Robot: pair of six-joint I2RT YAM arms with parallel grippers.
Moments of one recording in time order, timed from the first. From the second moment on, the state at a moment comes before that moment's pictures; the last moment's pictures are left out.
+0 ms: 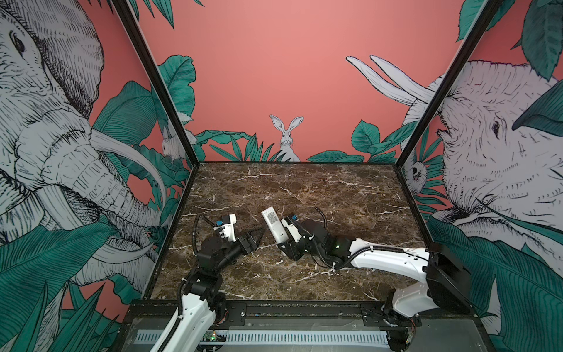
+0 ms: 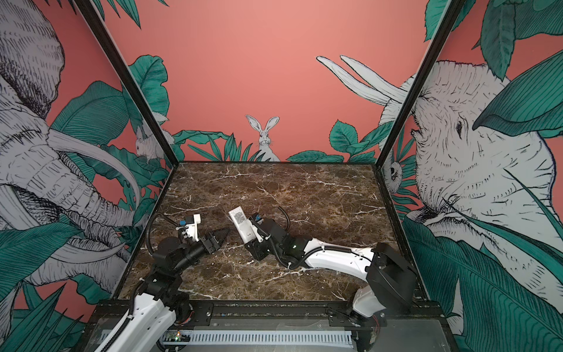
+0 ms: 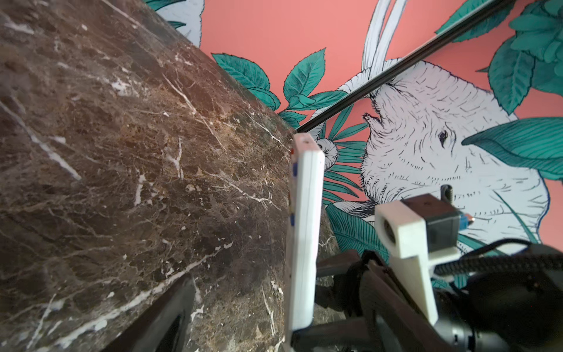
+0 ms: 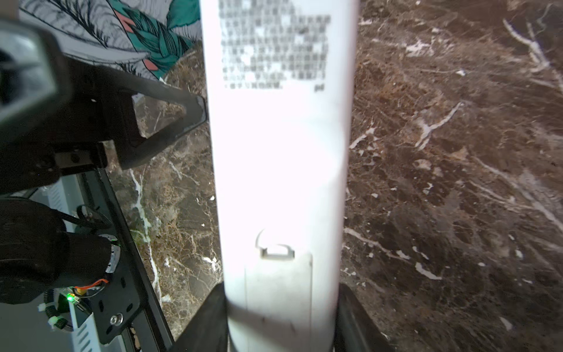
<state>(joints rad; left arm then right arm) -0.31 0.45 0.23 0.05 0.50 -0.83 1.06 1.45 0.91 -0.08 -0.04 0.37</state>
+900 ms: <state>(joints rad) -0.31 0.36 0.37 0.34 0.82 -0.77 0.98 1.22 0.86 0.11 -0.60 0.34</state>
